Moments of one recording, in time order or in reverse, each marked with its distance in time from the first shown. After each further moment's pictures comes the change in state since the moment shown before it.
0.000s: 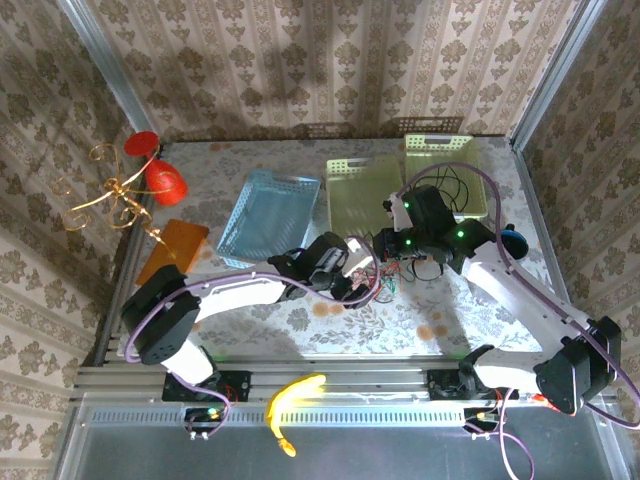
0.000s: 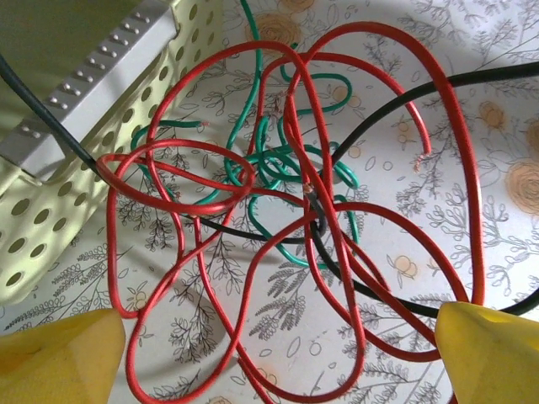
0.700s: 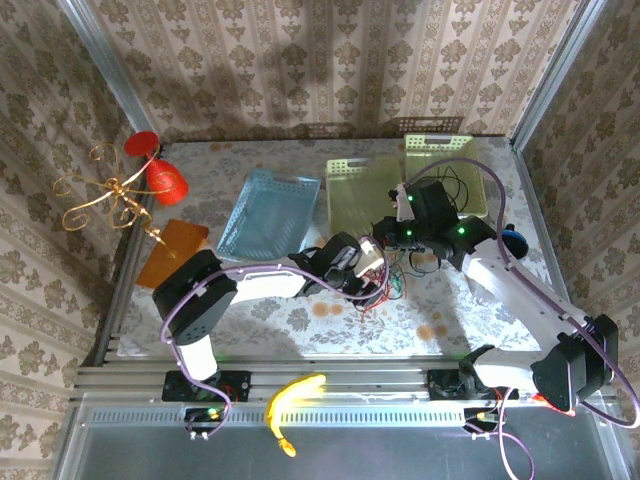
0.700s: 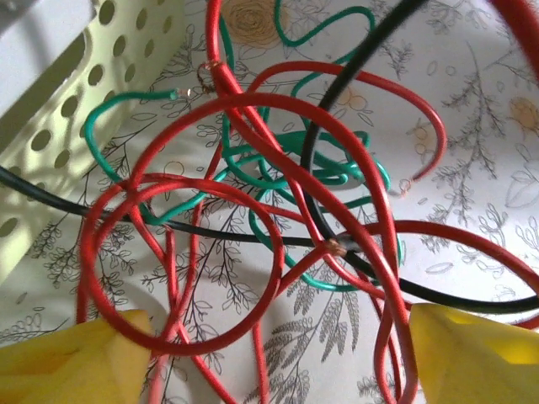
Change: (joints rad) left arm 0.007 0.201 0.067 0.109 0.050 0.028; right arm -0.039 0.004 0.000 0.095 -0.017 0.111
